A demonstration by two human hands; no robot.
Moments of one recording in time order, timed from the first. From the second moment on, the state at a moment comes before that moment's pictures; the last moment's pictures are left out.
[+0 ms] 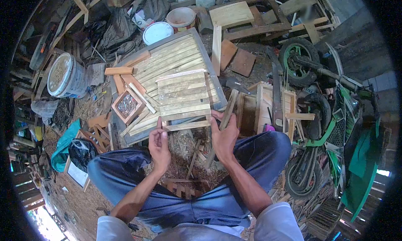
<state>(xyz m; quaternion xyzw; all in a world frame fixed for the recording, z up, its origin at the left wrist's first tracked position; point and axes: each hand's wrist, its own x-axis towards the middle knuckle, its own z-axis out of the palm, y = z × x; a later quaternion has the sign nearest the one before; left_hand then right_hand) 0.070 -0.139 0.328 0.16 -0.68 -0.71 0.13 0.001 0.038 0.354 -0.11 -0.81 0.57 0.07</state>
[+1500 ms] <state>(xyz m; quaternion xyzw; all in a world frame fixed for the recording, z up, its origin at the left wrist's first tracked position) 0.039 -0.164 0.405 0.09 -0.79 -0.61 0.06 -0.024 0.031 0.374 -0.05 -0.60 0.80 -0.05</state>
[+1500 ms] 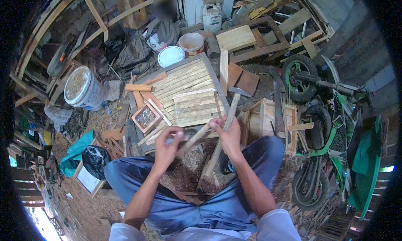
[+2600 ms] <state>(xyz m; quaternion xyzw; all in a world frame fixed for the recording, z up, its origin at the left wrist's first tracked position) 0.043 -0.174 0.342 0.27 -0.64 -0.71 0.11 -0.022 0.053 0.364 -0.11 -0.69 0.70 -0.10</state>
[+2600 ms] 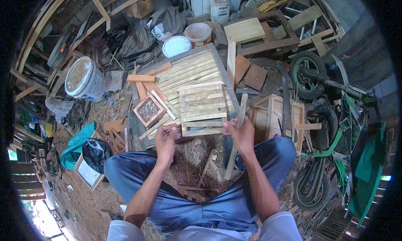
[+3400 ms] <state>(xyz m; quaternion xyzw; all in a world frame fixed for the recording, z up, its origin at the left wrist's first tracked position) 0.053 -0.158 0.355 0.23 -0.65 -0.72 0.07 -0.015 0.043 0.380 -0.10 -0.86 0.51 0.01</state>
